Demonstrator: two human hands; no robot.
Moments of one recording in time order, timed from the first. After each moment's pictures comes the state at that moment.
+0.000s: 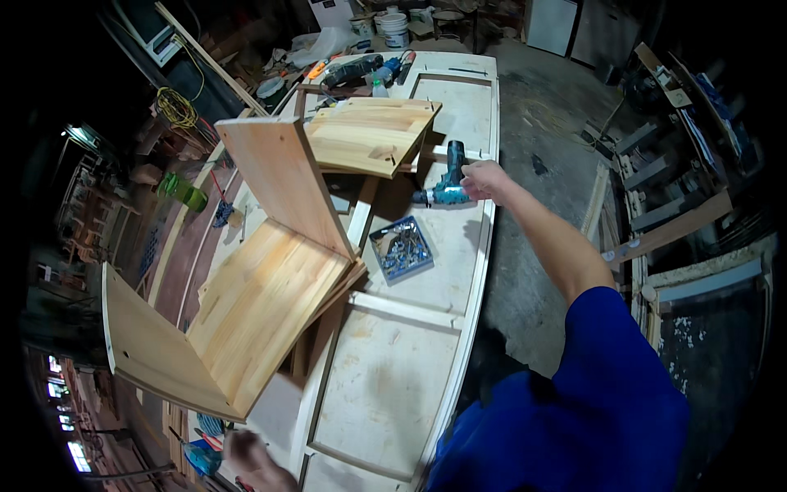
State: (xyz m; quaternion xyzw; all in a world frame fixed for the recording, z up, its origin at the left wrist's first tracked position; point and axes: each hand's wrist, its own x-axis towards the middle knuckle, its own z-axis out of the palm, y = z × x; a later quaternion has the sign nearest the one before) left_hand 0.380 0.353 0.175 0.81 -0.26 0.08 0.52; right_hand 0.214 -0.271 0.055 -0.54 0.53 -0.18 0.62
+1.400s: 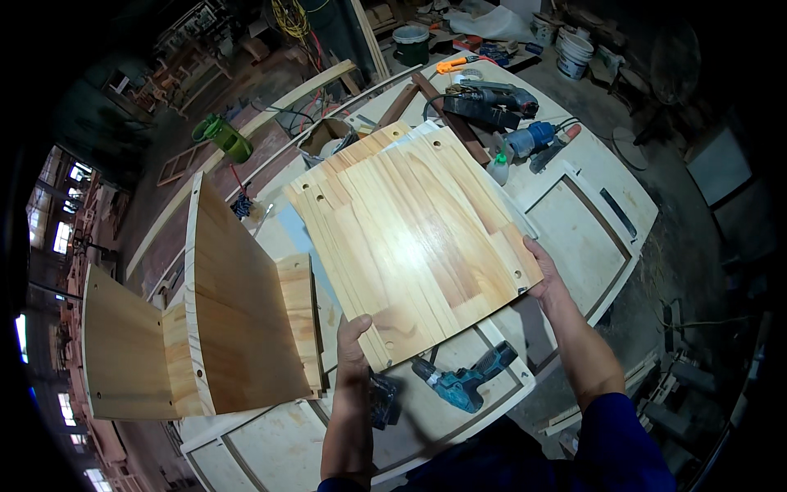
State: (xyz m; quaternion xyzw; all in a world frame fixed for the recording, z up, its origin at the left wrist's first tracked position) left_hand 0.507 -0.236 0.005 0.41 0.04 -0.31 0.86; right_hand 0.416 -0.624 -0.068 -0.21 0.22 0.01 0.95
